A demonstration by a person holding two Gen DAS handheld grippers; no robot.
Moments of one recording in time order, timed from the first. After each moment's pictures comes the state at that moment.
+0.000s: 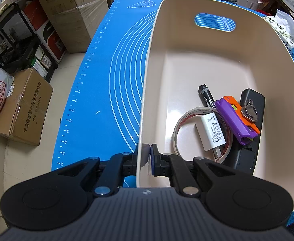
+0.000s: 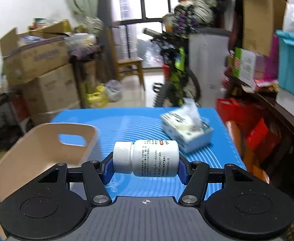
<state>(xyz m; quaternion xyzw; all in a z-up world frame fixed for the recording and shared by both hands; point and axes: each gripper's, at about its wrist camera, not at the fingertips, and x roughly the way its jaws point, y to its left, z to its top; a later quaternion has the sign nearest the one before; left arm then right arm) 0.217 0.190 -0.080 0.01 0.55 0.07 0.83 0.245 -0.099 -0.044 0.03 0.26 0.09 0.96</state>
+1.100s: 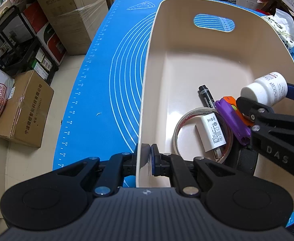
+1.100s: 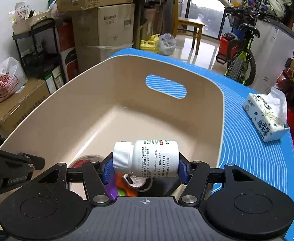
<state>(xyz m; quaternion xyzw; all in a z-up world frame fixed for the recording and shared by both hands) 0.217 0.187 -0.081 0.01 0.55 0.07 0.83 0.246 0.070 -0.083 -0.12 0.38 0.20 0.89</state>
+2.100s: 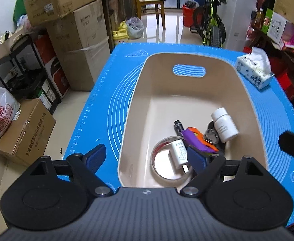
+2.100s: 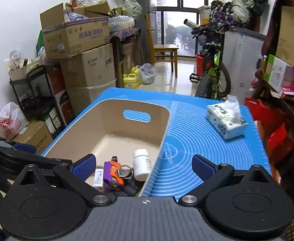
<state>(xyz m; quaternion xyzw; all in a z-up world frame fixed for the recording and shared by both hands) 0.160 0.150 -0.020 0.00 0.42 0.07 0.90 0.155 -0.021 0.000 -0.02 0.31 0.16 0.94</state>
